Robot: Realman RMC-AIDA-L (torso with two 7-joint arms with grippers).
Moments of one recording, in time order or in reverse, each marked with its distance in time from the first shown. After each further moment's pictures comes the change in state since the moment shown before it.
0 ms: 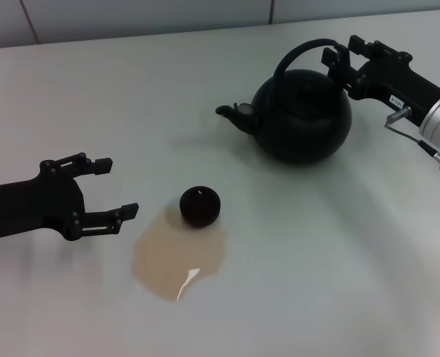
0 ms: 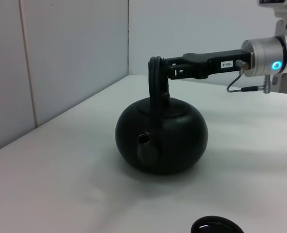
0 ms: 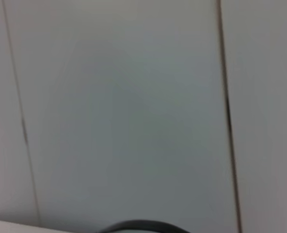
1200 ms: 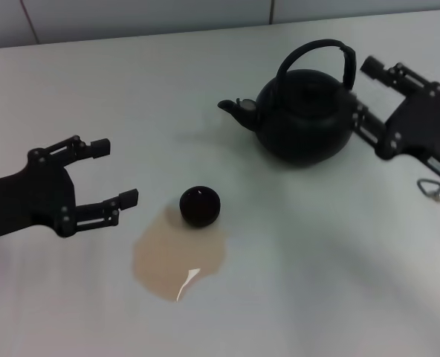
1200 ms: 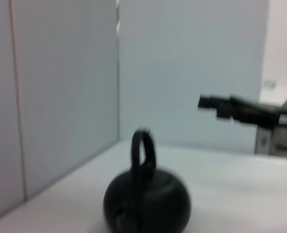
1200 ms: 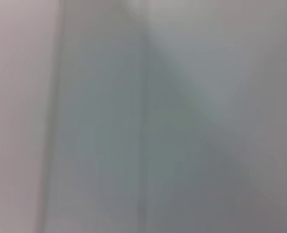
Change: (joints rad) left arm 0.039 0.003 -0.004 -0.014 -0.147 0.071 0.074; right arm -0.191 -0.004 -0.002 -0.006 -0.045 -0.545 -0.220
